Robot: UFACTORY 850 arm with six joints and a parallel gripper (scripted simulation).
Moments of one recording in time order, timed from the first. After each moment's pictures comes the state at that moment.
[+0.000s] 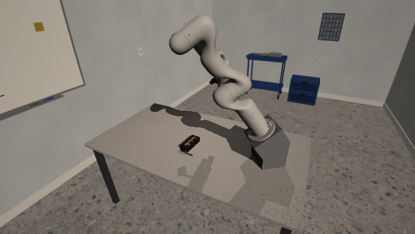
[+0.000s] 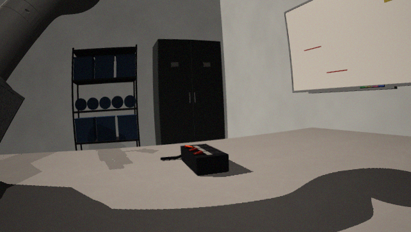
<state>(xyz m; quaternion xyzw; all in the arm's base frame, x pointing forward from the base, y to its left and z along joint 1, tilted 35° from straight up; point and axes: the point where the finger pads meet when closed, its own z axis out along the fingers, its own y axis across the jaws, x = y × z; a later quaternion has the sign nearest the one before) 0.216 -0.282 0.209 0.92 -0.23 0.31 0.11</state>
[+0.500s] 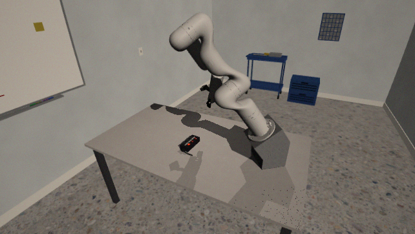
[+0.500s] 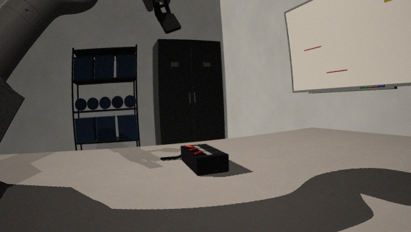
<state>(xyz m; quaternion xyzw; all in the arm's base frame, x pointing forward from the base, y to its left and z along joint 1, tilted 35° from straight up) 0.319 -0.231 0.207 0.90 -0.21 0.39 0.01</state>
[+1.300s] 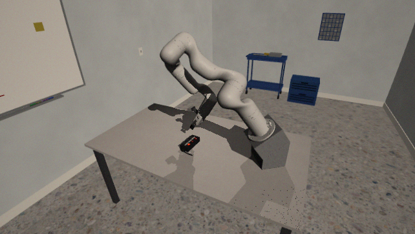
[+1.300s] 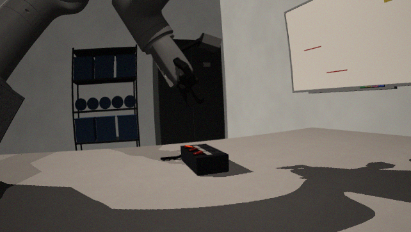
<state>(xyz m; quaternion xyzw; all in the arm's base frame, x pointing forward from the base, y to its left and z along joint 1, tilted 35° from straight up) 0.475 -0.087 0.165 0.85 -0.18 0.49 -0.12</state>
